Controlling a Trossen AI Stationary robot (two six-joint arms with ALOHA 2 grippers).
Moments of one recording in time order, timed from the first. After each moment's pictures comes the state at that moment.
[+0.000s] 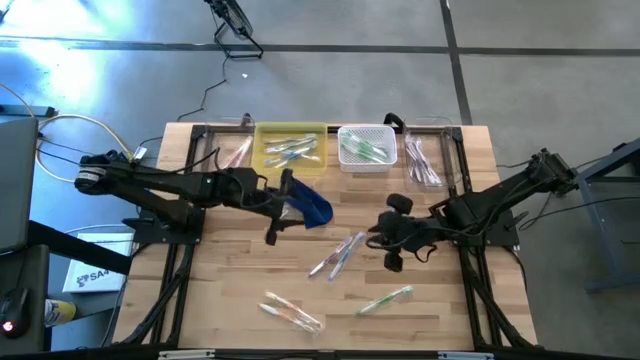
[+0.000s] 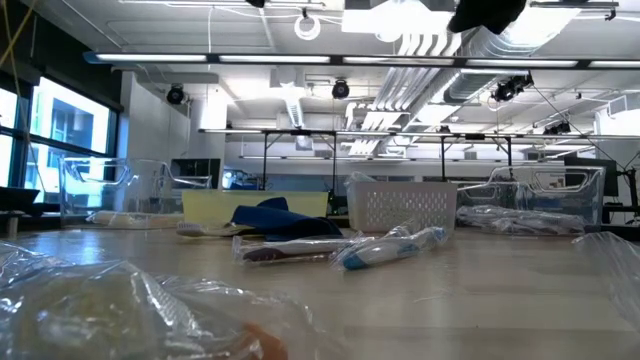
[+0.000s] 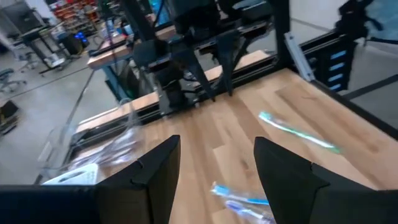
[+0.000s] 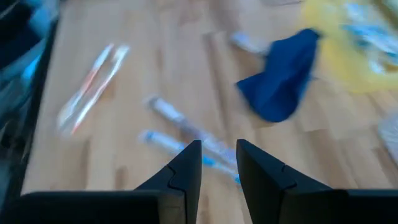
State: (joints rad) left arm -0.09 1.18 0.94 0.06 0.04 0.33; right arm 0.42 1.26 1.07 -0.60 0.37 0.45
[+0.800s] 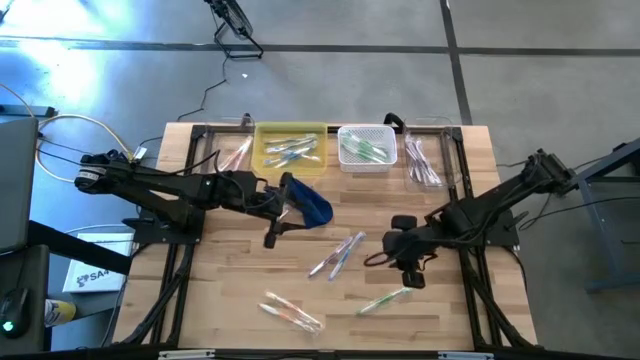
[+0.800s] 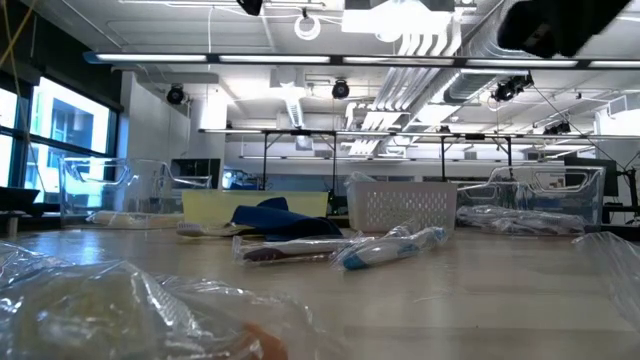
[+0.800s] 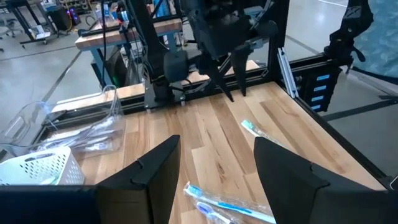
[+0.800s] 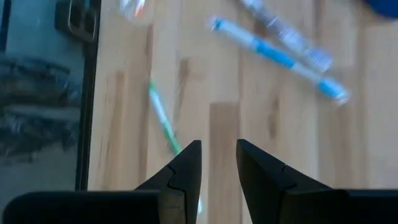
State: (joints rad) left arm -0.12 1.18 0.94 0.05 0.04 0.15; right arm 0.46 1.30 1.07 -0.79 -0.02 0.50
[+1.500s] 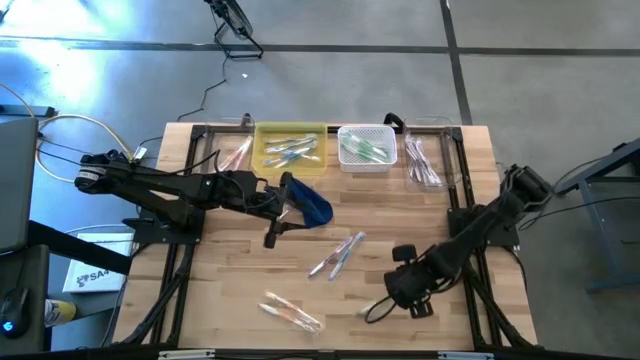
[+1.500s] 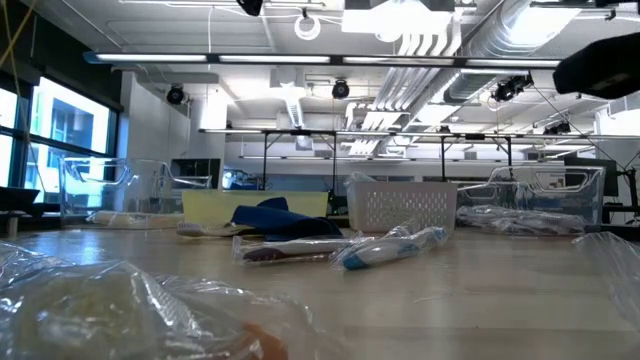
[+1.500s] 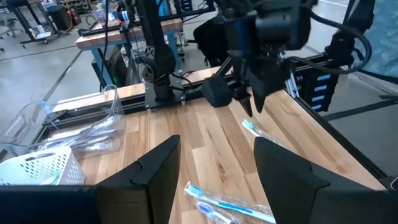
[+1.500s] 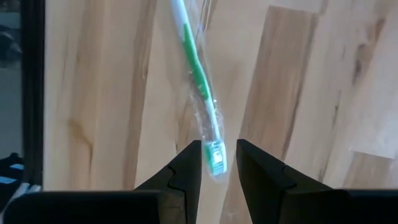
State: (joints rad) left arm -0.12 1.18 0.94 0.05 0.04 0.15; right arm 0.68 1.59 1.07 -0.83 -0.02 0.53
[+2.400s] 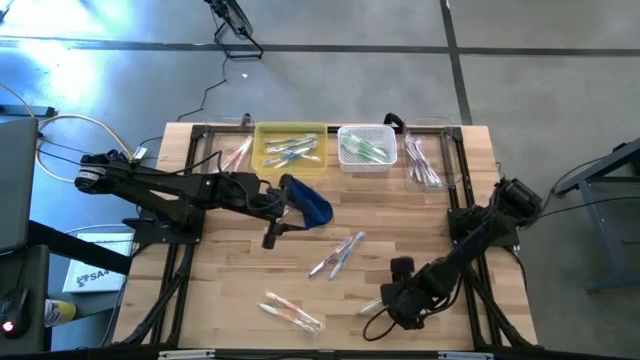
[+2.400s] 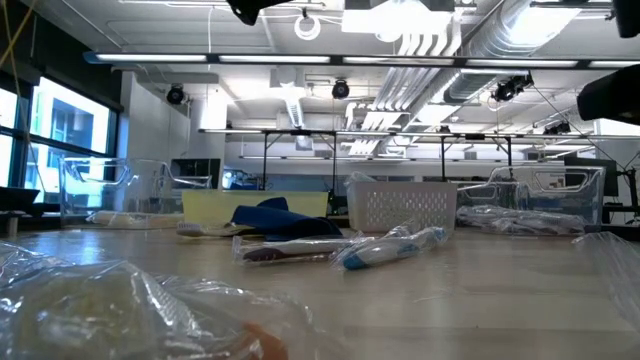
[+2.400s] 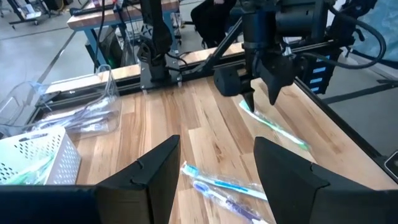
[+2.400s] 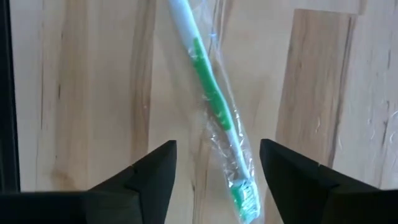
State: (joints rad) left arm -0.12 1.18 0.94 -0.03 0.04 0.15; right arm 0.76 1.72 1.07 -0.70 0.08 0.68
